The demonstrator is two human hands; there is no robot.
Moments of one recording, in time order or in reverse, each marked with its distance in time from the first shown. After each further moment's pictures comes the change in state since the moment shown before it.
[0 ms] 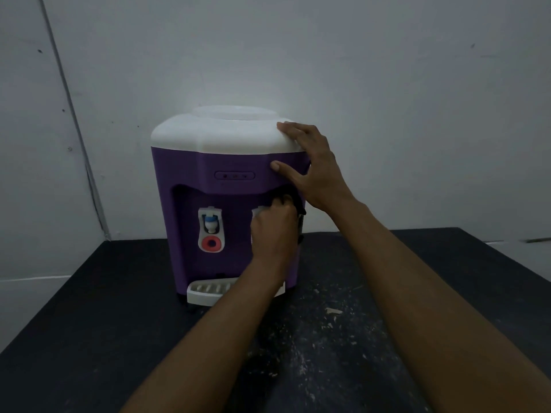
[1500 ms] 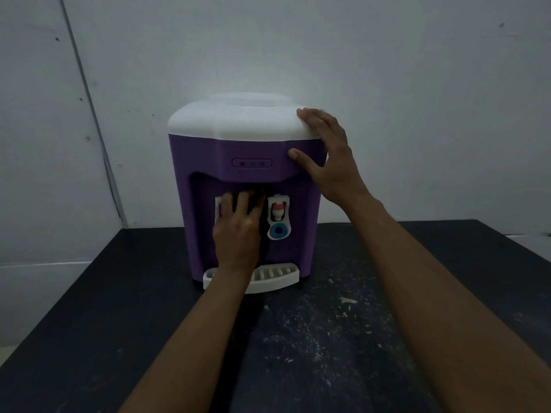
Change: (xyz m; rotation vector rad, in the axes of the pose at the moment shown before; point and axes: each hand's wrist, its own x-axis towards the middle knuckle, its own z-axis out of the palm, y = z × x) left_hand -0.027 -0.093 0.013 0.034 0.303 0.099; right_hand -0.008 0.001 0.009 0.049 0.050 -0.019
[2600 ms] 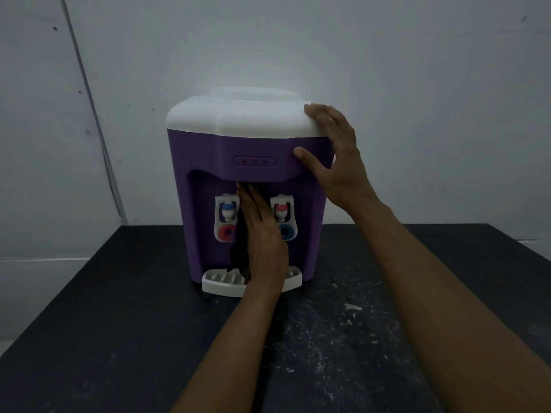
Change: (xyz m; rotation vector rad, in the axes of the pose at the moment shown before) left_hand -0.012 0.047 0.028 -0.403 -0.200 -0.369; right_hand 0.000 0.008 0.007 0.019 0.032 -0.014
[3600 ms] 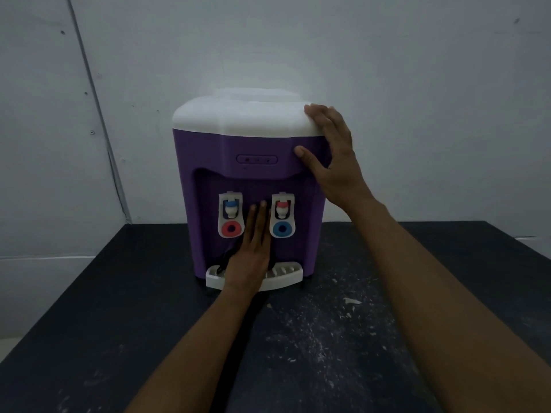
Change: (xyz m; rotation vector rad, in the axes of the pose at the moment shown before) left_hand -0.019 -0.065 -0.008 0.433 -0.291 0.351; right_hand -0.001 0.003 0.004 -0.014 -0.011 0.003
